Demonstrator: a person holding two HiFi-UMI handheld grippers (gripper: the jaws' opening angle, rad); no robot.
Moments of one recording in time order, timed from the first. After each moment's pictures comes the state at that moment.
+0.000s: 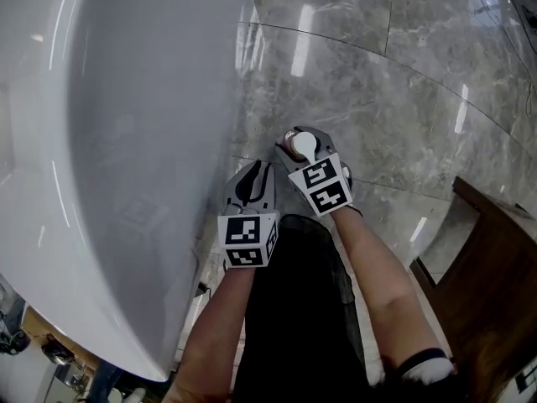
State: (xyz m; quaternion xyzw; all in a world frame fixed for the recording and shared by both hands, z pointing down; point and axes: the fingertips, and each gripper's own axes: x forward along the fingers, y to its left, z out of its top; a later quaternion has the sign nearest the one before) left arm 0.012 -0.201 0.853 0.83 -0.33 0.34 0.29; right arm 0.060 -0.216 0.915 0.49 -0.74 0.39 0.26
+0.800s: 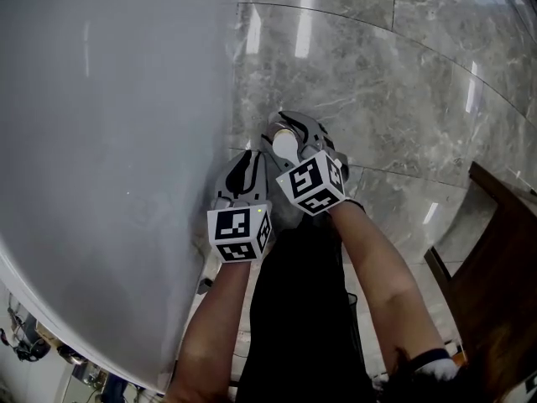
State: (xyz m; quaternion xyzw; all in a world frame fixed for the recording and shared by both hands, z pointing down) left arm -0.006 -0.204 0.891 0.82 -0.33 0.36 0.29; right arm 0.030 -0.224 0.934 0.48 -0.79 0.28 0.27
